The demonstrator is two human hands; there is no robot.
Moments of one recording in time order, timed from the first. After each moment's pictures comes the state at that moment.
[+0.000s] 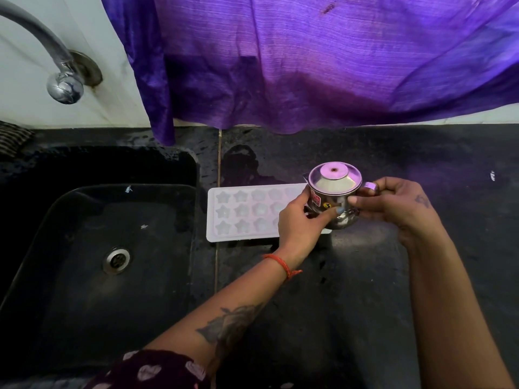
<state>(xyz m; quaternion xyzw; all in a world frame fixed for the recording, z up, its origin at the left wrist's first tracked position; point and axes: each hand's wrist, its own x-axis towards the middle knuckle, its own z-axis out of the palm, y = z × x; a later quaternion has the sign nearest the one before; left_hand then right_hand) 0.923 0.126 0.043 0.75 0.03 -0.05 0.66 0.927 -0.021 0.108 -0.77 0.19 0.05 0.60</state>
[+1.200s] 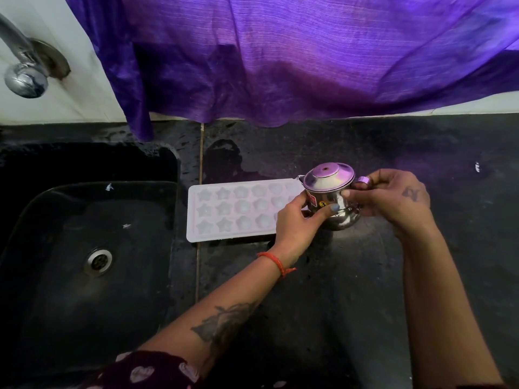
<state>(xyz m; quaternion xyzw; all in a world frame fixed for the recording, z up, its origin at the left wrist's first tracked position) 0.928 0.101 0.031 0.74 0.04 -0.12 0.66 0.930 -0.037 0.109 -0.85 0.21 0.00 0.47</state>
